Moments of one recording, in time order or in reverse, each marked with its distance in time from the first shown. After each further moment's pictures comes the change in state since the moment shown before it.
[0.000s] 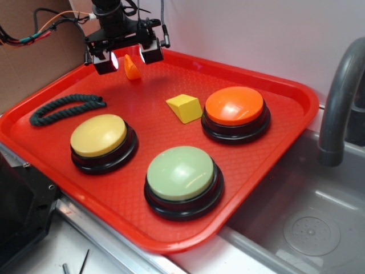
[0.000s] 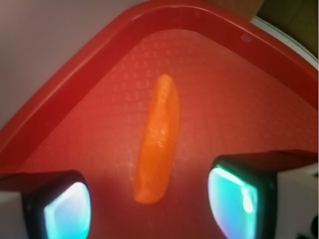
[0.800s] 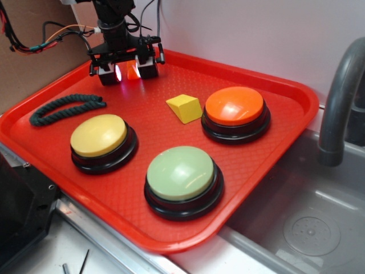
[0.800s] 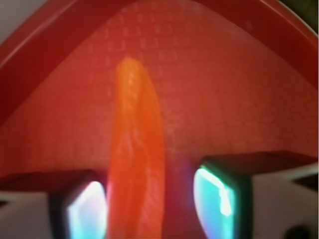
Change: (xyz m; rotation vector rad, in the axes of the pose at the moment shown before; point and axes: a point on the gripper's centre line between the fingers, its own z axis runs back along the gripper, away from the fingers) arm 0.004 0.015 -0.033 0.080 0.077 -0.021
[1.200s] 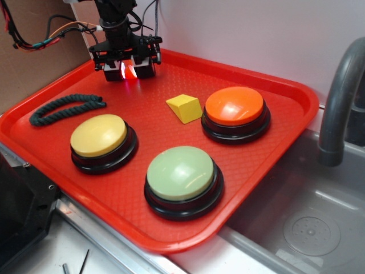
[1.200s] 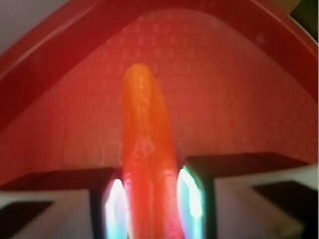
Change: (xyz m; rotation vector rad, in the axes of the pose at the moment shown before) arm -0.006 -0.002 0.003 -0.005 0.058 -0.094
